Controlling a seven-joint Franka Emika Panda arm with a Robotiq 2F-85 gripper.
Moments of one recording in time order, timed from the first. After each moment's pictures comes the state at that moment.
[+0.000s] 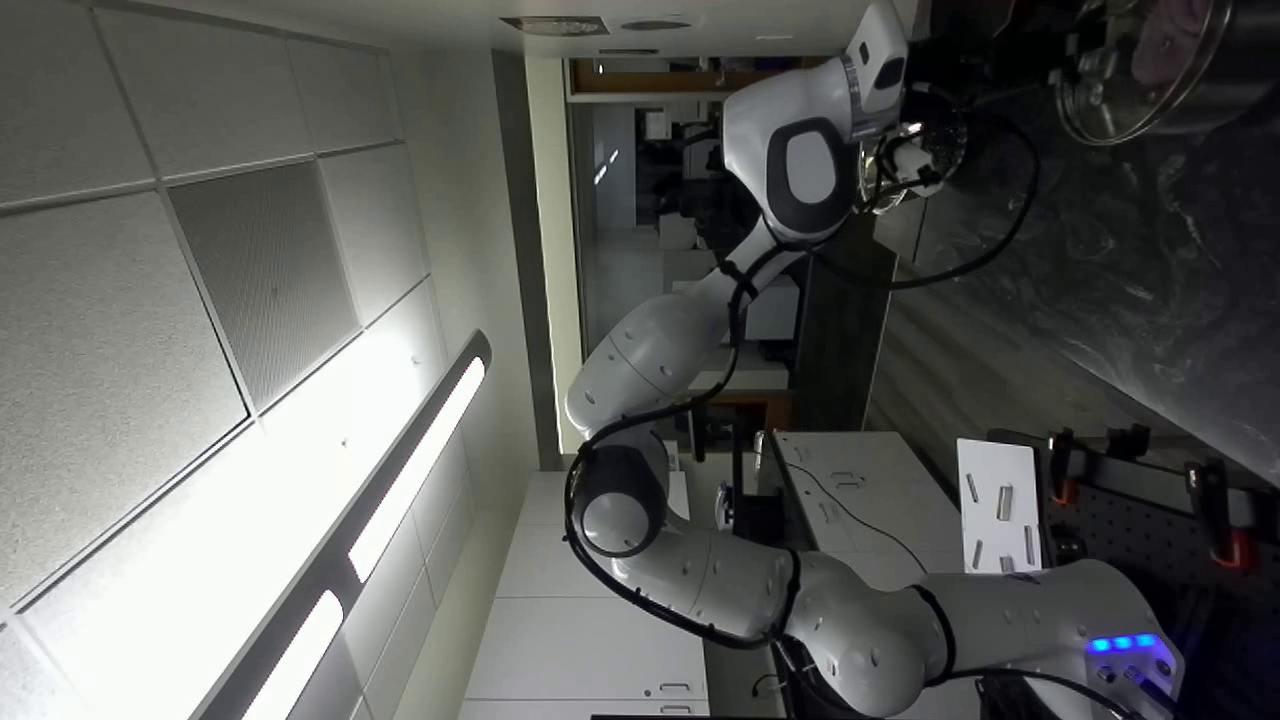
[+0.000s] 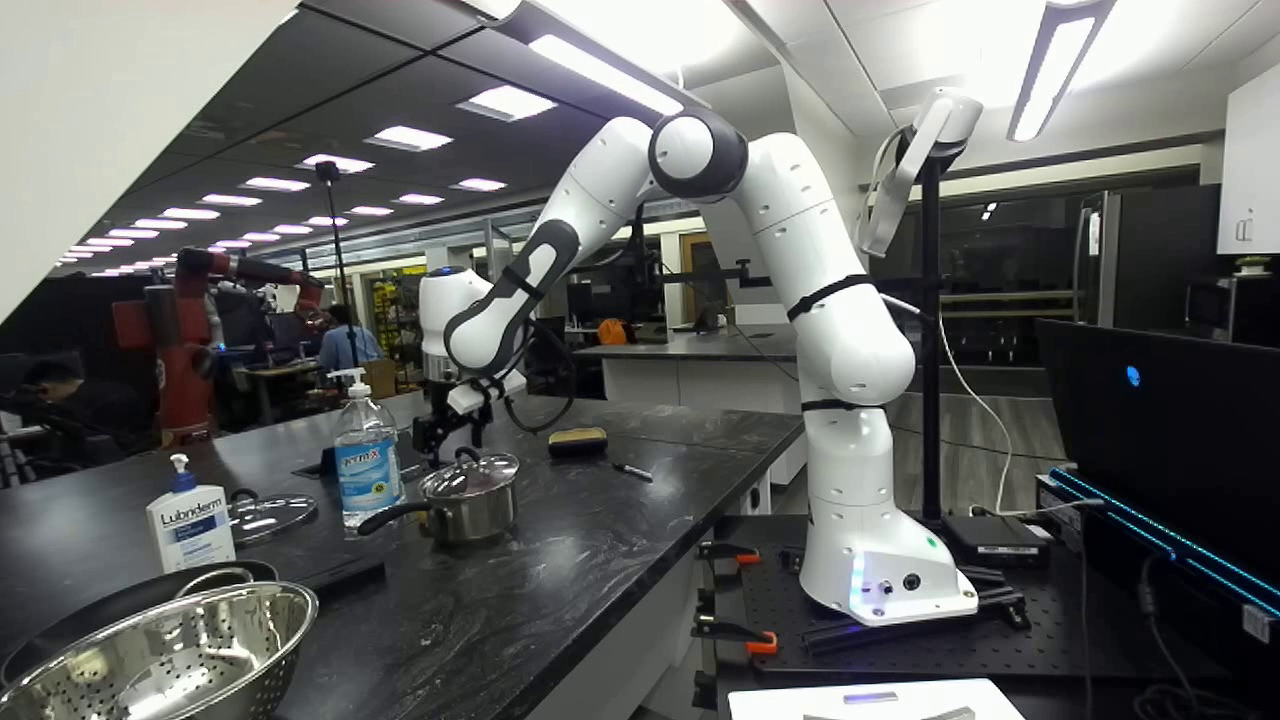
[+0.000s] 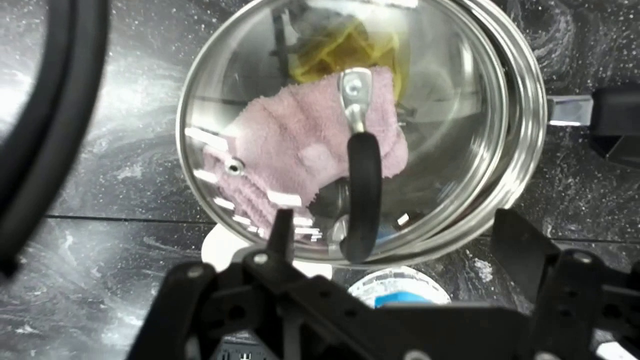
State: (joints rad) arm 0.00 0.34 -0.20 -1.99 -0.23 2.56 0.47
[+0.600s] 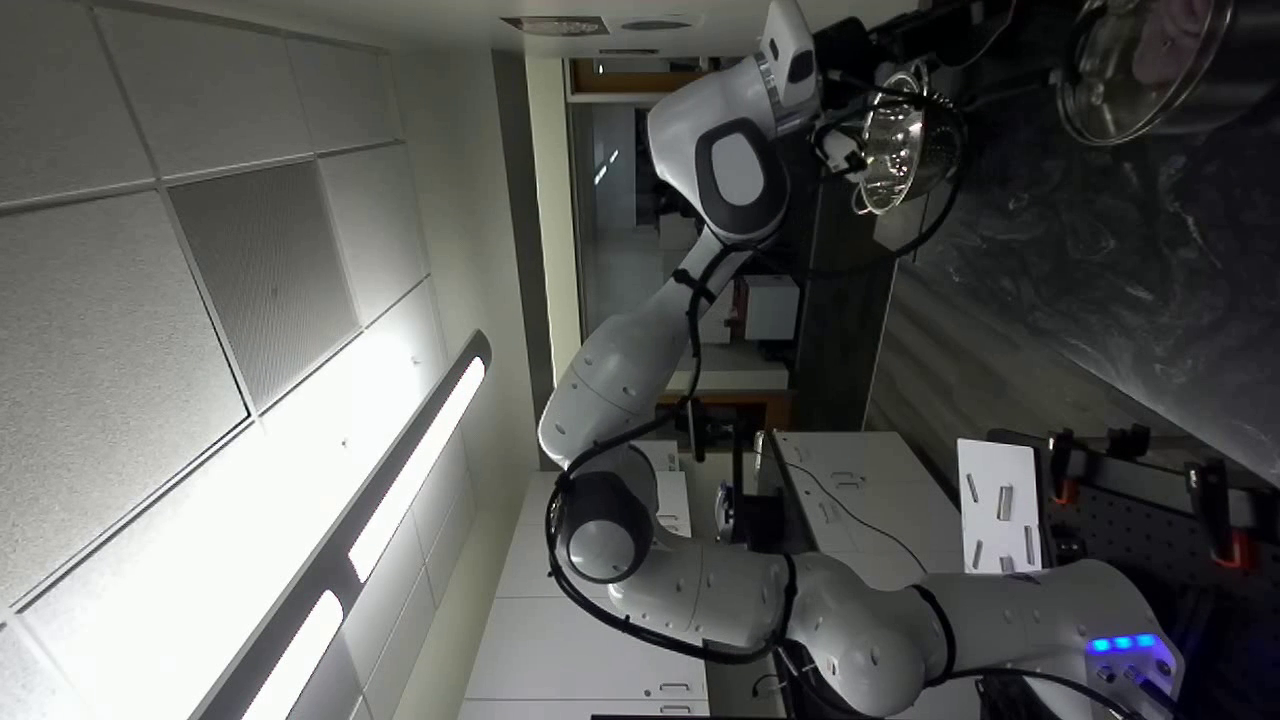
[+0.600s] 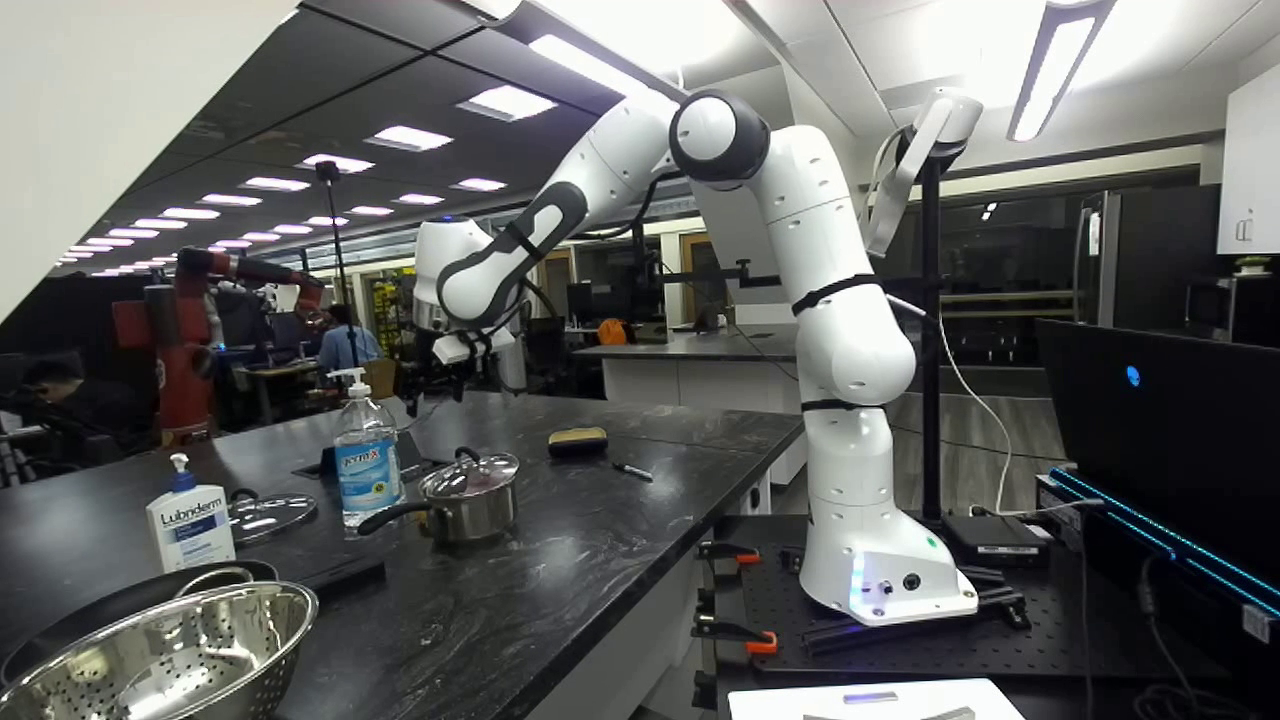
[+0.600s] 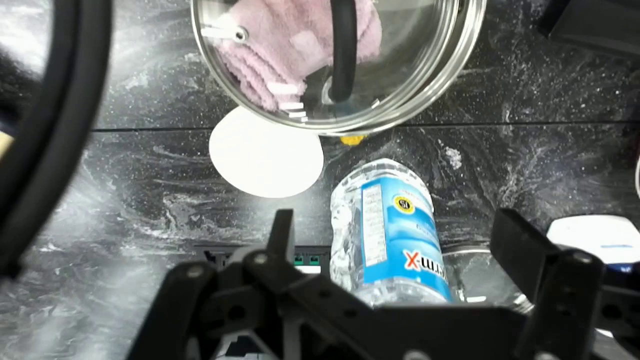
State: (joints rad) arm 0.01 0.24 -0.21 -1.94 -0.24 2.53 0.47
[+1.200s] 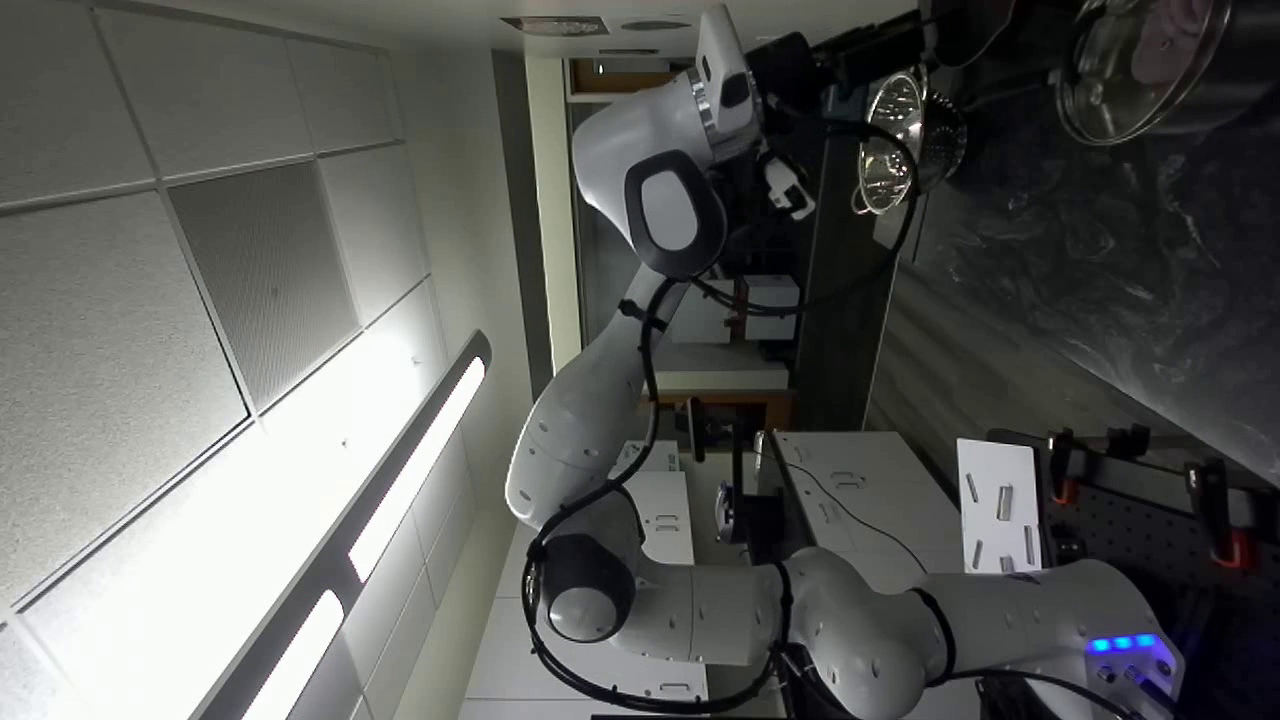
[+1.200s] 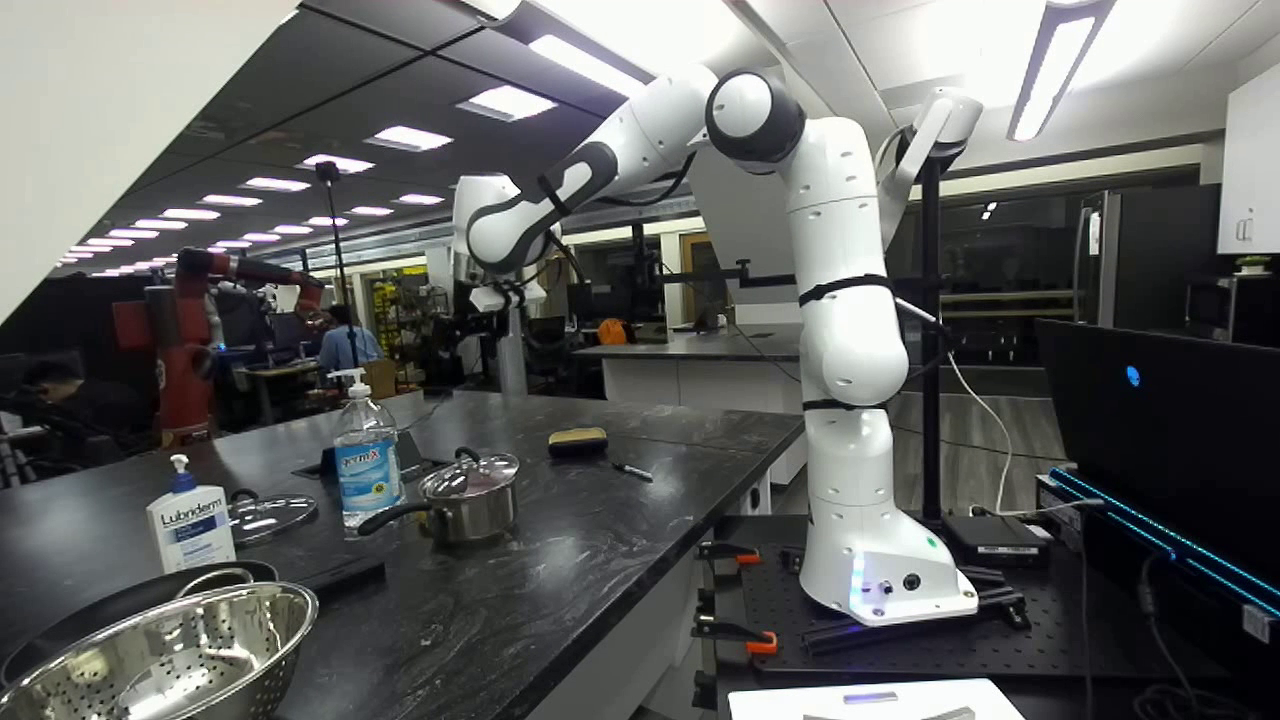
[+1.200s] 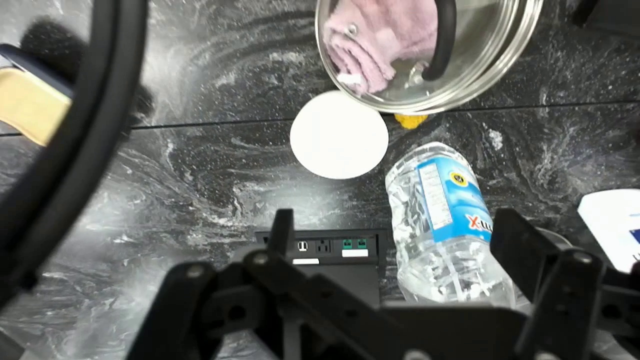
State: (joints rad) arm -0.08 0.06 -0.21 -1.97 -0.18 2.39 0.34
